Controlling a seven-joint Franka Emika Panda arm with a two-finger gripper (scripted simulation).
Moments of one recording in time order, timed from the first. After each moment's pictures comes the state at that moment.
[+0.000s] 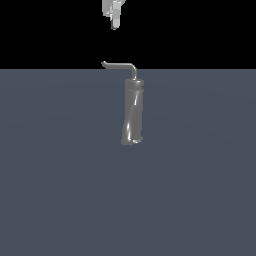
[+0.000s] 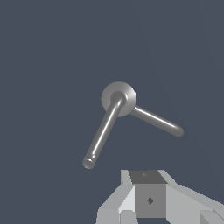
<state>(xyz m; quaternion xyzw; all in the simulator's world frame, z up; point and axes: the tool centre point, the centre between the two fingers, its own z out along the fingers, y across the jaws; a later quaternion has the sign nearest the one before) 0.045 0.036 0.398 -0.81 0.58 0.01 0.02</state>
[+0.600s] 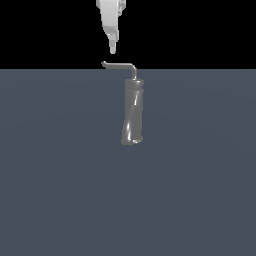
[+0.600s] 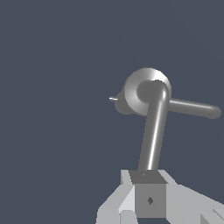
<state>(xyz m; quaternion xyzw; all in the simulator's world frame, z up) 0.102 0.051 0.340 -0.72 0.69 0.01 0.01</state>
